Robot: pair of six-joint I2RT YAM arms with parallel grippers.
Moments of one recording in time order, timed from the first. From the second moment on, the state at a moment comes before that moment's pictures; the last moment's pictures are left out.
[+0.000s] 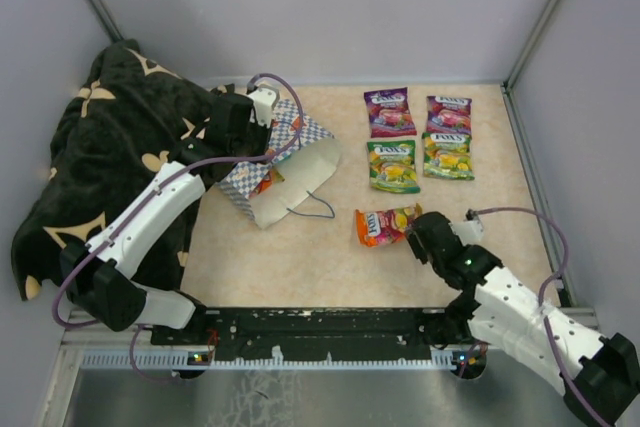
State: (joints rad) left arm -0.51 1.39 1.33 -0.55 -0.13 0.01; right arm 0.65 0.64 0.38 -0.58 0.46 1.57
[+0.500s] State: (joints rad) left arm -0.50 1.41 1.33 -0.55 -0.10 -0.01; right arm 0.65 0.84 0.54 -0.58 0.44 1.67
